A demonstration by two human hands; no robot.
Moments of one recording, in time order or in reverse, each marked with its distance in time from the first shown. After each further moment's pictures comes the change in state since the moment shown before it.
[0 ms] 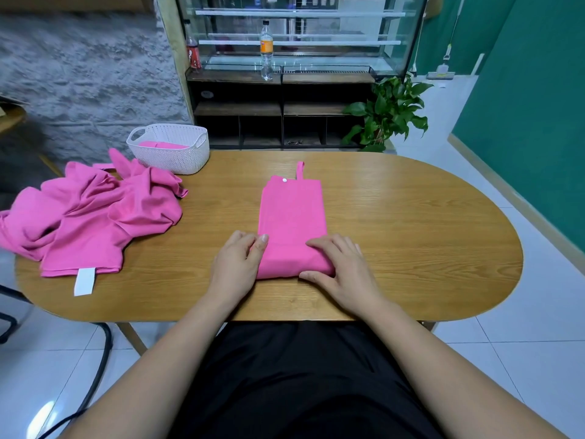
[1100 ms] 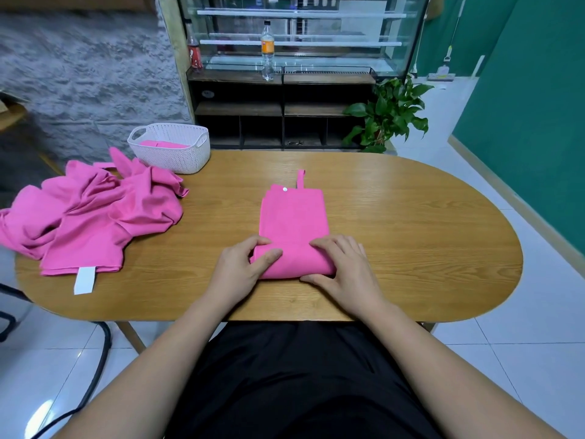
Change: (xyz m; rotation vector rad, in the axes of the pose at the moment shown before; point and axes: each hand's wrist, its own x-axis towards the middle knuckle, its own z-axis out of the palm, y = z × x) left_hand -0.005 -0.001 -0.006 -0.154 -0.100 0.049; right_hand -0.001 0.001 0.001 -0.043 0.058 -0.020
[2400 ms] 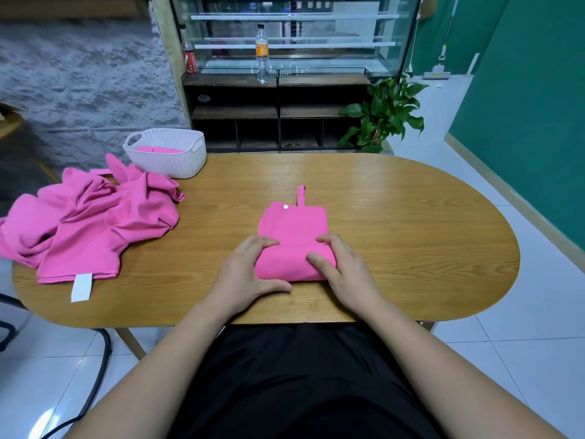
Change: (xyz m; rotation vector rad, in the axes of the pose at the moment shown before) left_hand -0.002 0.007 0.003 0.124 -0.121 0.173; right_hand 0.003 -0.003 -0.005 0.294 -0.066 0.257
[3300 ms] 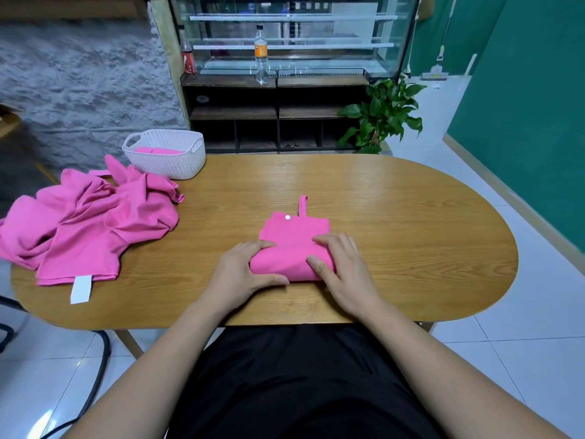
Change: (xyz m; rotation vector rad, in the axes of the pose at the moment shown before) left_hand 0.003 0.003 -0.009 -0.014 -0.009 -0.089; right_hand 0.000 0.002 0.003 -0.108 0.074 -0.126
